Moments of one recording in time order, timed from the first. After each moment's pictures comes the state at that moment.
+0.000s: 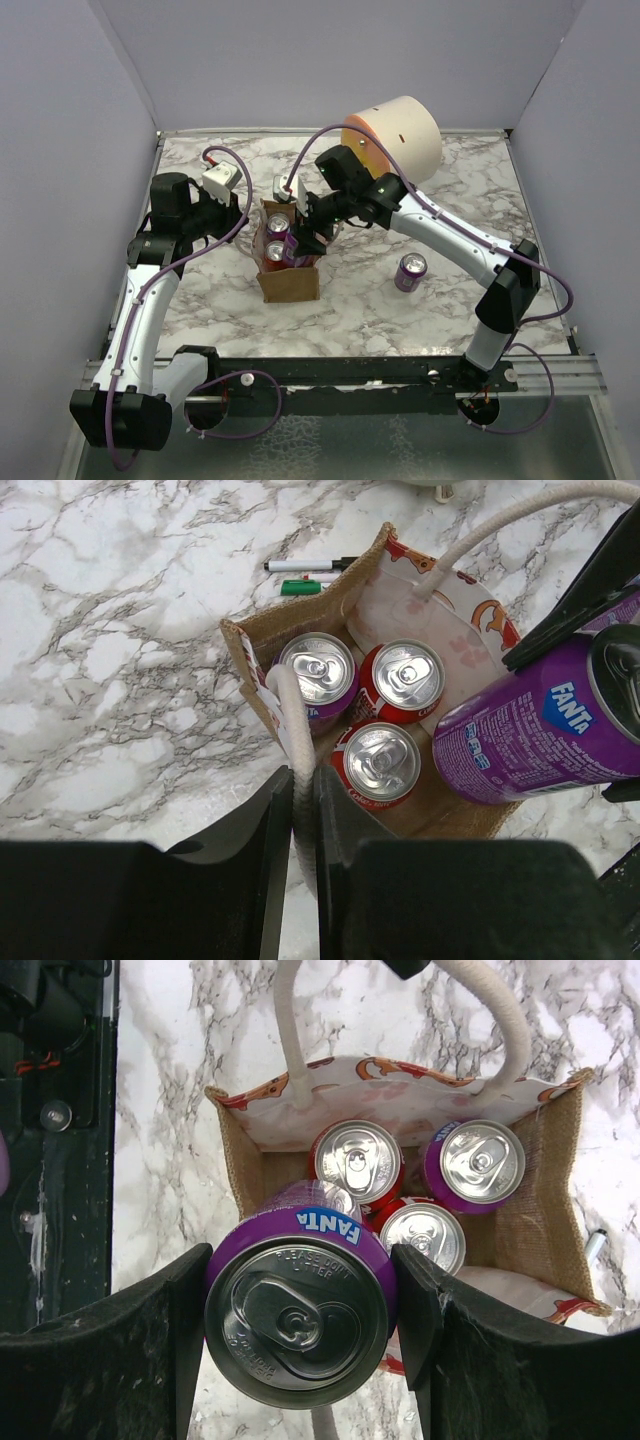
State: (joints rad) left arm -0.06 1.00 1.03 -0.59 0.53 0.18; right arm 0.86 1.77 1.71 -0.70 -0.56 -0.48
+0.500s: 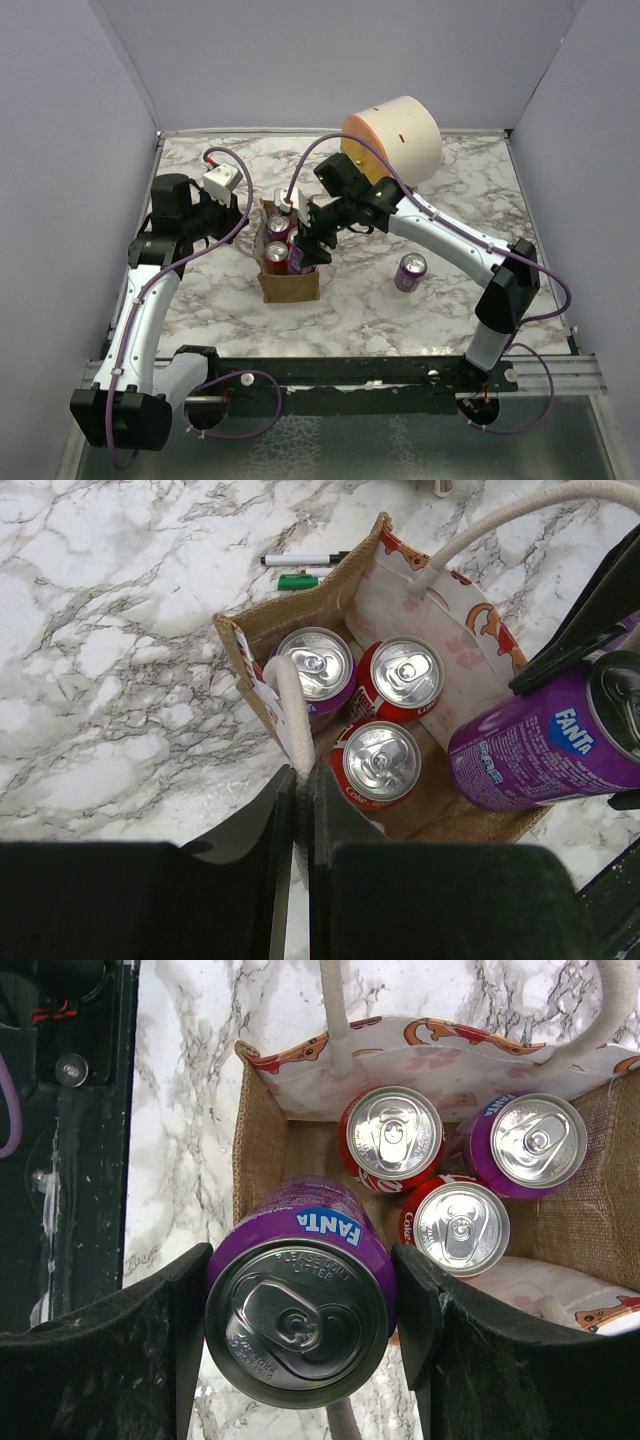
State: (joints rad) left arm -0.06 1.00 1.02 -0.59 0.53 0.18; right arm 0.86 1.77 1.67 -0.75 -0.59 -0.53
